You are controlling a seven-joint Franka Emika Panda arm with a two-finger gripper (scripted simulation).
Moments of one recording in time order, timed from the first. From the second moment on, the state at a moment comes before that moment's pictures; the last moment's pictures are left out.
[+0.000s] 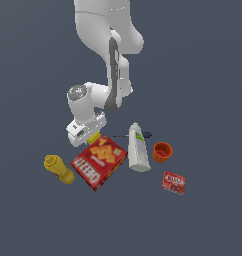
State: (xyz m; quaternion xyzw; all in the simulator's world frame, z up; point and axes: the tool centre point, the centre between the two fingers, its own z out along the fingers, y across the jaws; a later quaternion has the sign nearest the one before) arm -0.078 -0.153 0.046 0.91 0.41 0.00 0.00
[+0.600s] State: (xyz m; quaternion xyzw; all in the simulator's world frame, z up) arm -0.084 -0.146 0.078 0.91 0.41 0.00 0.00
